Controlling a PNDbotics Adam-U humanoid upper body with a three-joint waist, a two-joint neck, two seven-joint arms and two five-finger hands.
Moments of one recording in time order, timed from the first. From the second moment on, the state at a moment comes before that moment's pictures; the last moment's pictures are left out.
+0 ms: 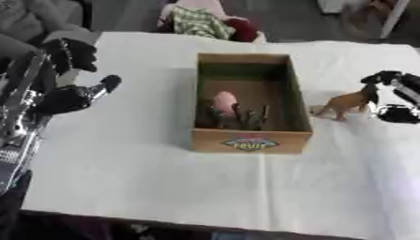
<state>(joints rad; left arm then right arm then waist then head) -0.28 0.43 0.04 -1.78 -0.04 0.05 -0.08 -0.84 -0.46 -0.05 -0.65 0.96 -0.60 0.16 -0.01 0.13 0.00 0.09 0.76</state>
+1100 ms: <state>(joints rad) -0.27 0.42 0.04 -1.78 -0.04 0.05 -0.10 -0.85 -0.43 -0.02 -0.68 1.11 -0.69 0.25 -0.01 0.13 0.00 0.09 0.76</state>
